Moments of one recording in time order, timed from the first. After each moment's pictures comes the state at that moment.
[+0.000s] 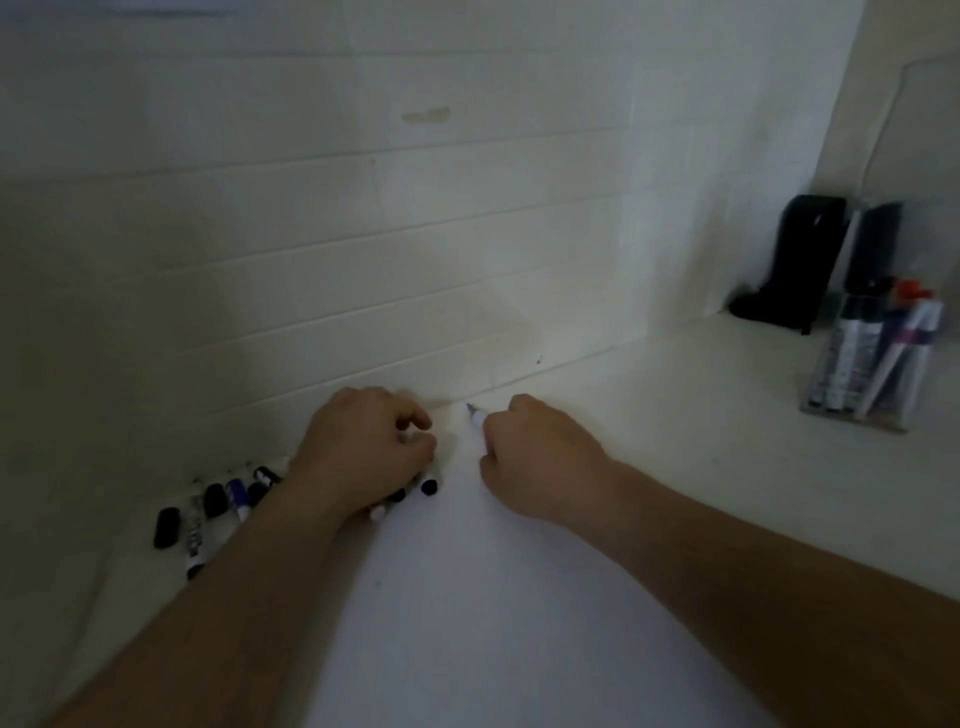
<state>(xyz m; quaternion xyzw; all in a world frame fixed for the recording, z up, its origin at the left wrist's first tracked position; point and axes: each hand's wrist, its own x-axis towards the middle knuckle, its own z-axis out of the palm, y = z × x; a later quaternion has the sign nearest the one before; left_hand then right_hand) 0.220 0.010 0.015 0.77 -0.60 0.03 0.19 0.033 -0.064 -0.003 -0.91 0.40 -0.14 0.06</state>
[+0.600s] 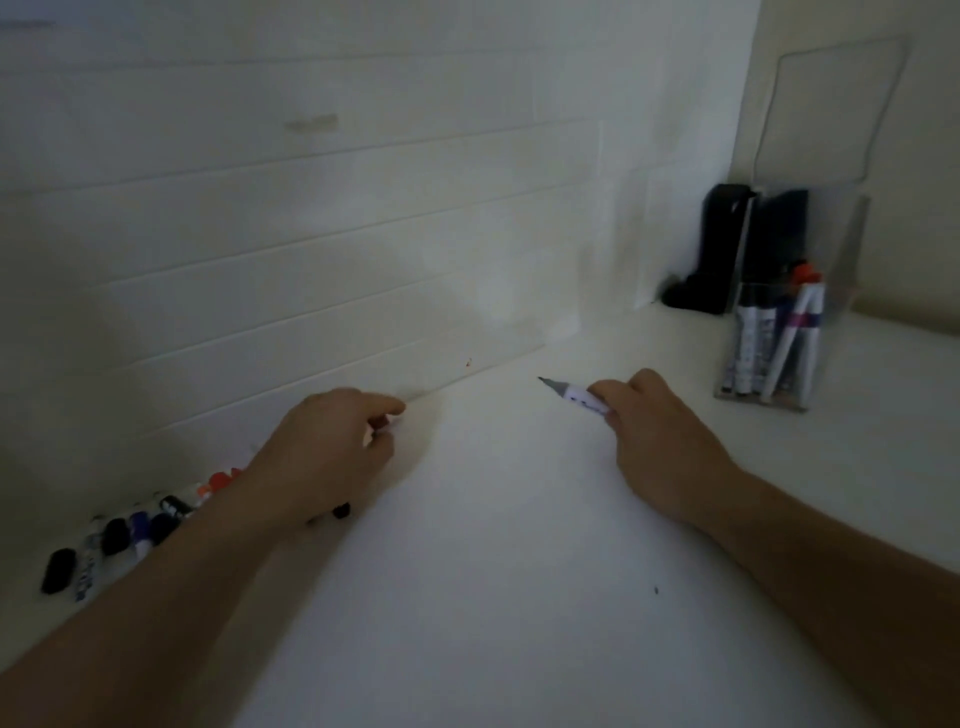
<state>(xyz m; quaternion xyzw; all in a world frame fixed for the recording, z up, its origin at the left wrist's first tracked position) 0.171 -0.011 0.028 0.72 -0.67 0.04 0.18 -0.138 -0.122 -0.030 -0.83 0.49 -0.25 0.05</state>
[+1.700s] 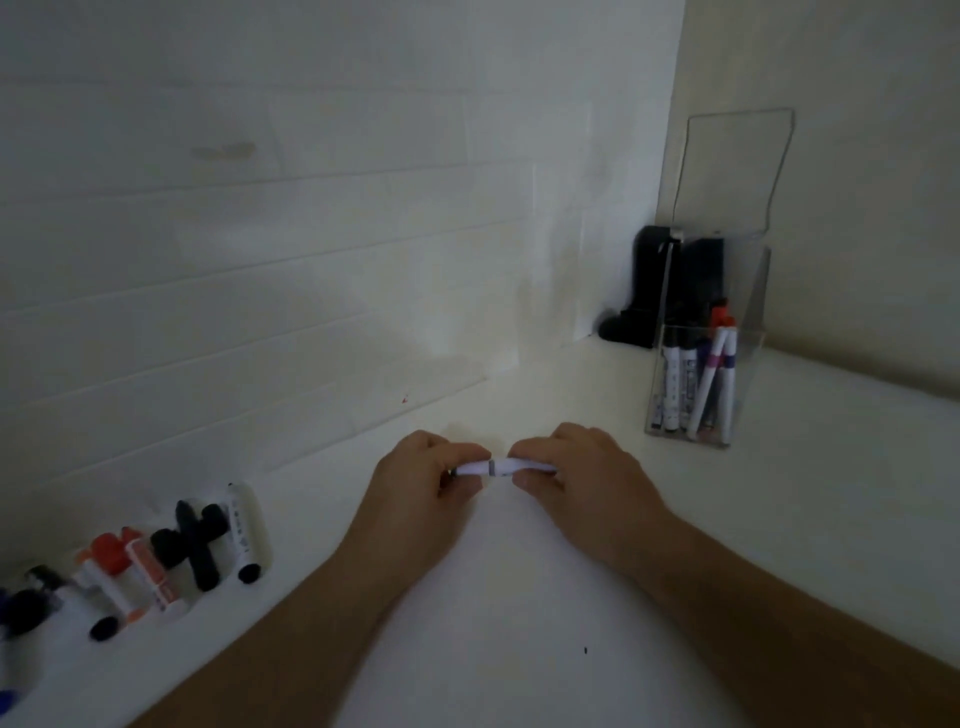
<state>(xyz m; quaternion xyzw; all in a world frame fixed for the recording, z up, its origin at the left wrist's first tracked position) 0.058 -0.062 -0.015 0.62 -0.71 -0.04 0.35 -0.142 -0.121 -0.030 -0.84 0.48 -0.25 0.09</state>
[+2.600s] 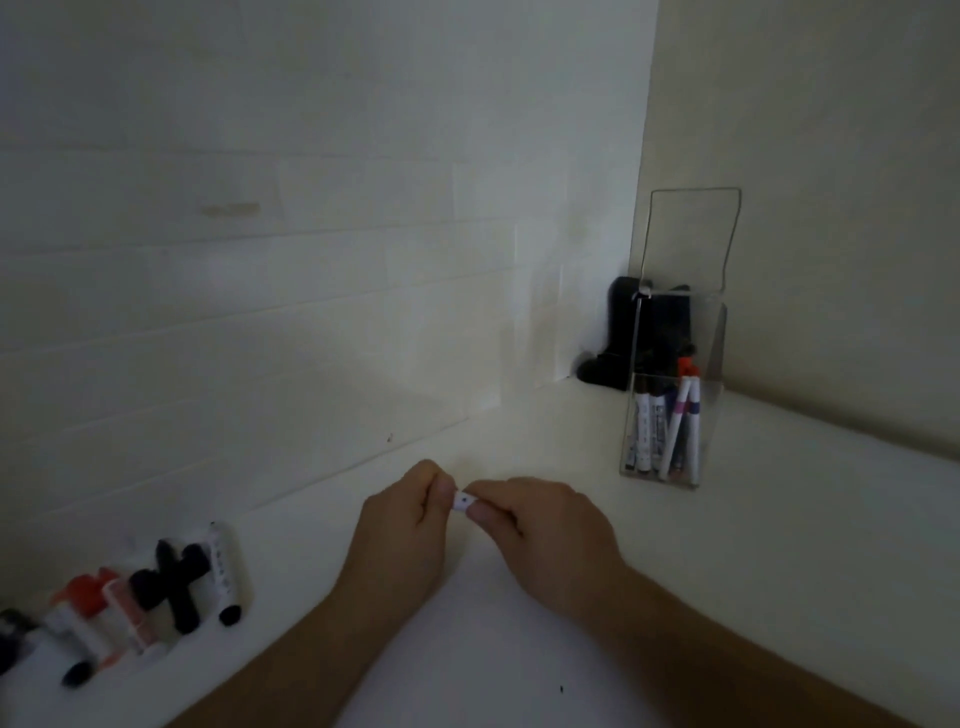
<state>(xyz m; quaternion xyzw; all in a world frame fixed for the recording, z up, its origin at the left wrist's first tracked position) 0.042 -0.055 -0.007 0.61 -0.63 -0.11 0.46 -0.125 -0.095 -0.016 -0.84 0.43 -0.32 0.06</state>
